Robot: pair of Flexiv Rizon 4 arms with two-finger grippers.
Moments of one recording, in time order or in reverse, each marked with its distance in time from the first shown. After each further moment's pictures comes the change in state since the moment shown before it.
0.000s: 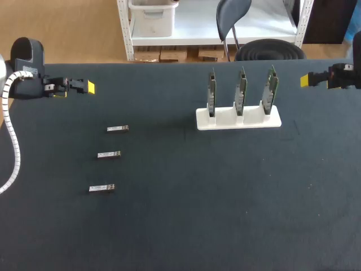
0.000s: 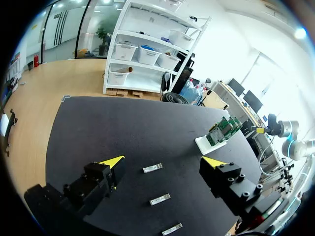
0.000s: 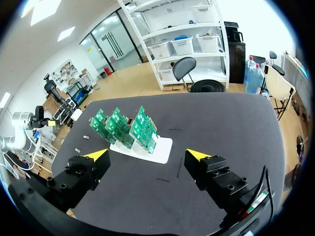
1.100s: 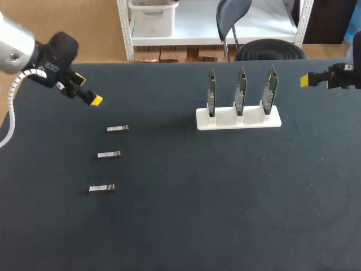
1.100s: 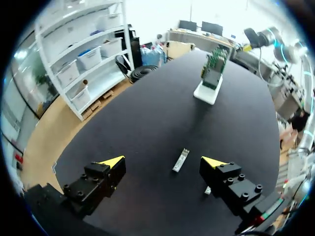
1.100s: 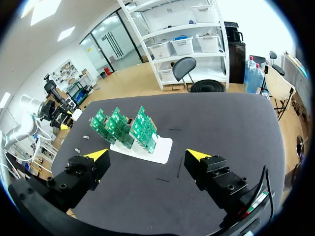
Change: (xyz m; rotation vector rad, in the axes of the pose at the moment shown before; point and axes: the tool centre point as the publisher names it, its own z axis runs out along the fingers) left arm 0.000 0.038 0.067 0.081 0.309 0.727; right arm 0.000 0.000 0.000 0.000 0.000 0.000
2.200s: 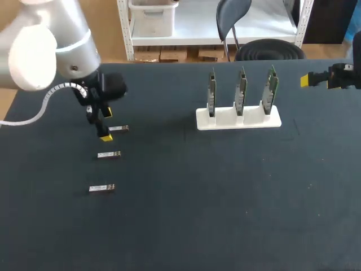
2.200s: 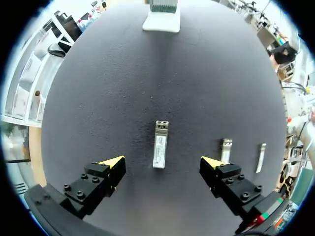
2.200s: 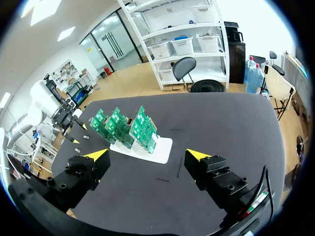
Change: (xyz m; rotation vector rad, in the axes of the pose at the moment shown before) left arm 0.047 -0.028 0.083 0.197 0.457 0.398; right arm 0.000 0.000 0.000 0.000 0.000 0.000
